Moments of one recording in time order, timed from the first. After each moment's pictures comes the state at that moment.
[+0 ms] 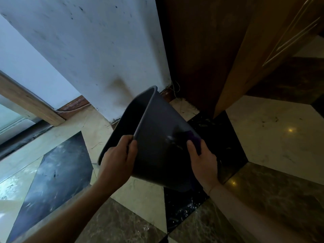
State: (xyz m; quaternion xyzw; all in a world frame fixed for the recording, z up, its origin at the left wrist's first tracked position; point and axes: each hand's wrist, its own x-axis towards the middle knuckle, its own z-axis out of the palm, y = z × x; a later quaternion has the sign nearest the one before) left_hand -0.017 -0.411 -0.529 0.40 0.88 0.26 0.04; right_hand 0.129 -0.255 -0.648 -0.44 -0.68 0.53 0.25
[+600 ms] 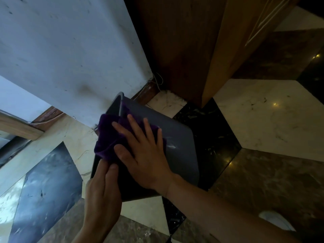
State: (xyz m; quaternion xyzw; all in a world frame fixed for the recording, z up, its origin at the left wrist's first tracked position) left_hand 0.007 -0.415 -0.537 0.29 0.87 0.40 0.07; right_hand 0.048 -0.298 -0.585 -0.21 -0.84 0.45 0.22
